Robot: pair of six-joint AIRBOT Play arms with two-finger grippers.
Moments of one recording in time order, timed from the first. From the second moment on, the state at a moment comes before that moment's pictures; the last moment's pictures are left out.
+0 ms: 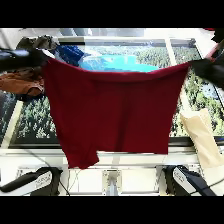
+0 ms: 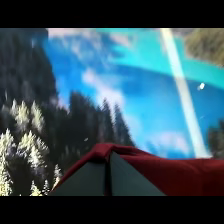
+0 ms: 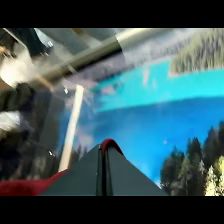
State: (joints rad) left arm 0.07 -1.25 1.46 1.09 -0.94 -1.36; right arm -0.28 -0.98 1.08 -0.63 0.76 1.19
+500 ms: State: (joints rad) left arm 0.04 -1.63 1.50 1.18 -0.75 -1.43; right arm -0.13 -1.37 1.15 -0.64 0.39 1.18
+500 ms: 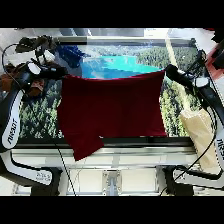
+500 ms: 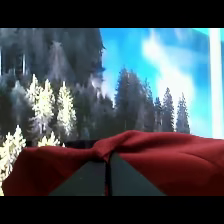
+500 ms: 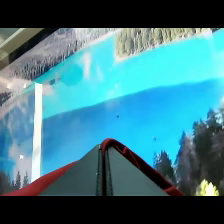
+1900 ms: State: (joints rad) left arm 0.01 -1.56 1.26 1.29 -1.26 -1.43; right arm -0.18 -1.40 1.17 -1.13 0.99 1.35
